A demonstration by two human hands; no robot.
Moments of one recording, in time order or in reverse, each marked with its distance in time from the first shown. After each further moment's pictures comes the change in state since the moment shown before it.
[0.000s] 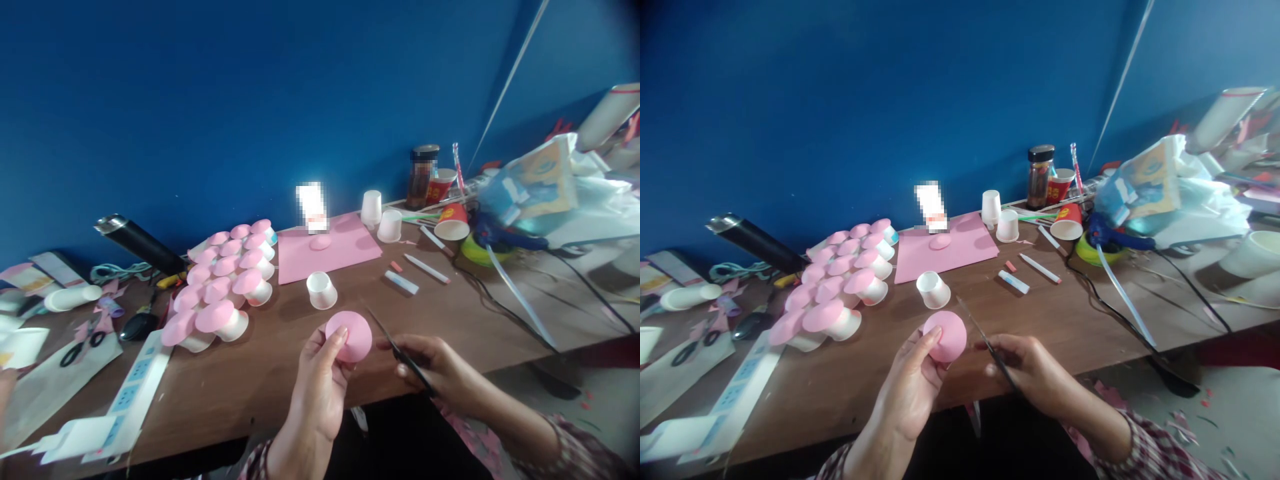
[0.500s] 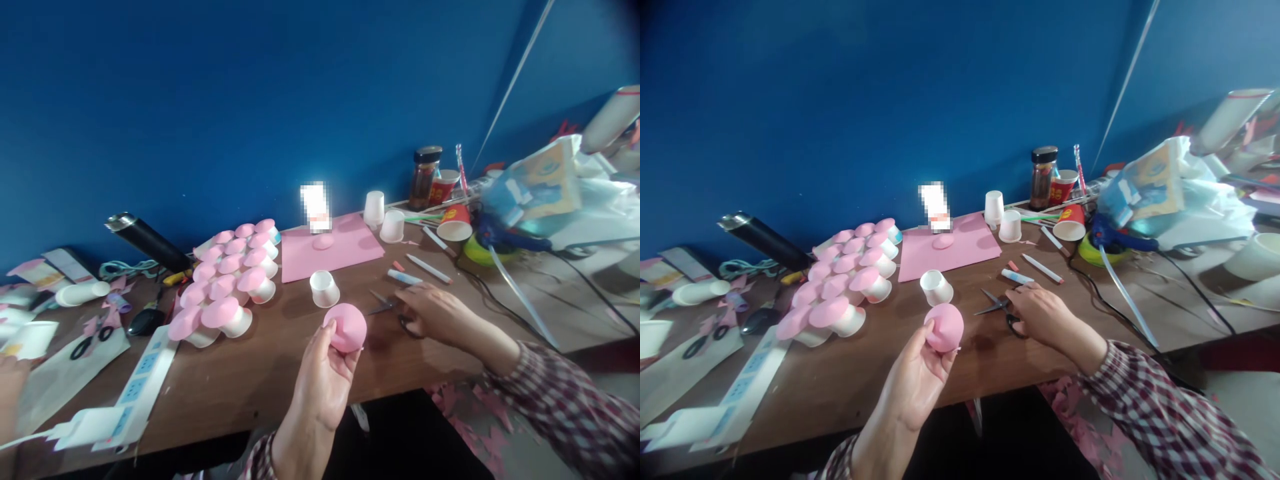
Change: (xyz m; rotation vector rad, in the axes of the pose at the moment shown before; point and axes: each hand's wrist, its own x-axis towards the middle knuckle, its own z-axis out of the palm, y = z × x) left_hand 0.000 0.009 0.011 -0.188 0.141 -0.086; right_hand 0.051 -0.004 -0.058 -1.193 0.141 -0.199
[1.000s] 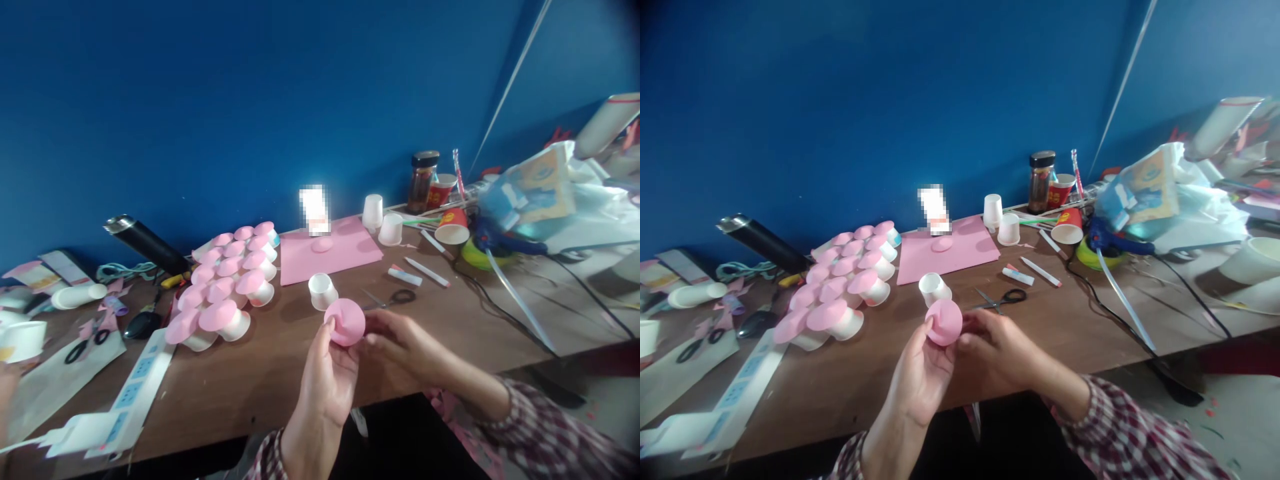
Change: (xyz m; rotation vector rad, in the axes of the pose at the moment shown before) left_hand 0.009 -0.008 0.008 -0.097 -0.117 0.036; right_hand -0.004 -0.063 0.010 0.977 0.048 -0.022
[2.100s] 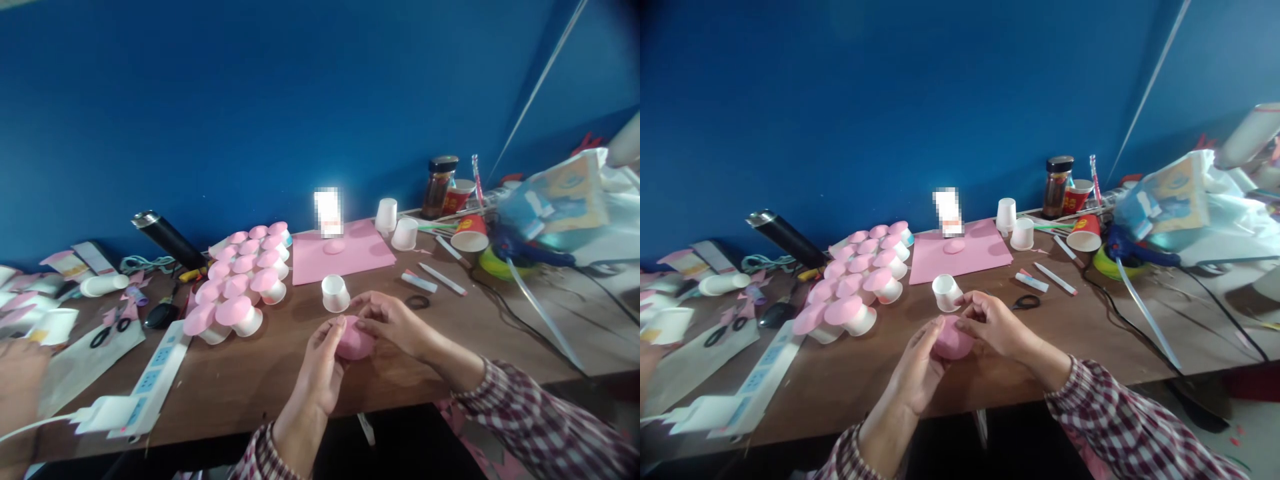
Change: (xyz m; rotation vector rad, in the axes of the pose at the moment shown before) left_hand 0.016 0.017 -0.035 0.320 -0.134 0.044; right_hand 0.044 -0.012 0.013 0.353 -0.063 0.073
